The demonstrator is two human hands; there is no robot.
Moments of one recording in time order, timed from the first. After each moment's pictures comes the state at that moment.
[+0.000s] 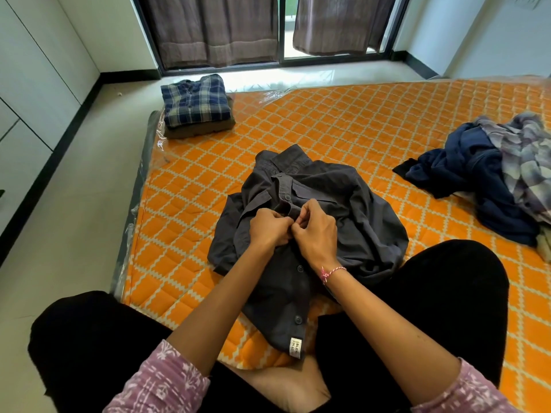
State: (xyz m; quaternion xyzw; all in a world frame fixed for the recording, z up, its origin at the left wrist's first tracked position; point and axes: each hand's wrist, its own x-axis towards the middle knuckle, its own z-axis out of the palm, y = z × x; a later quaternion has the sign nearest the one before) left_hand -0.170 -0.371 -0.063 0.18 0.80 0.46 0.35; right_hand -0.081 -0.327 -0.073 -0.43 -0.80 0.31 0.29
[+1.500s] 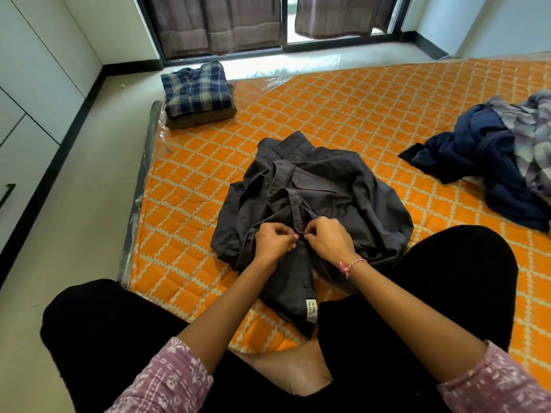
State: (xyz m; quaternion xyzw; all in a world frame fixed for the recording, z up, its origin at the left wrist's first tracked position) left_hand -0.150 -0.393 -0.112 0.21 0.79 0.46 0.35; right_hand -0.055 -0.310 -0.091 -0.45 -0.84 0.29 0.01
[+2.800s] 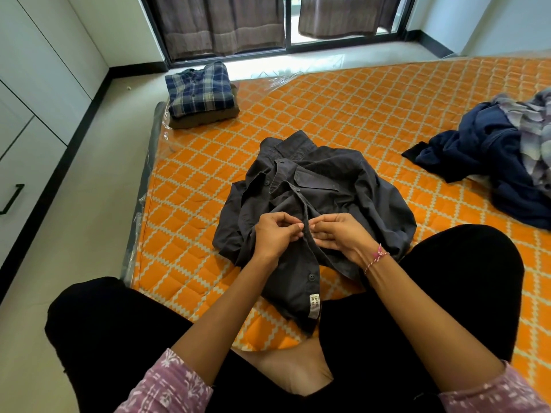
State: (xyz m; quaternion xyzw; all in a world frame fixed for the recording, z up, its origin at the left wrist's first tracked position) left_hand -0.140 -0.399 -0.080 0.23 0.74 0.54 0.33; right_hand -0.035 -0.302 -0.071 -0.41 -0.52 0.74 0.09
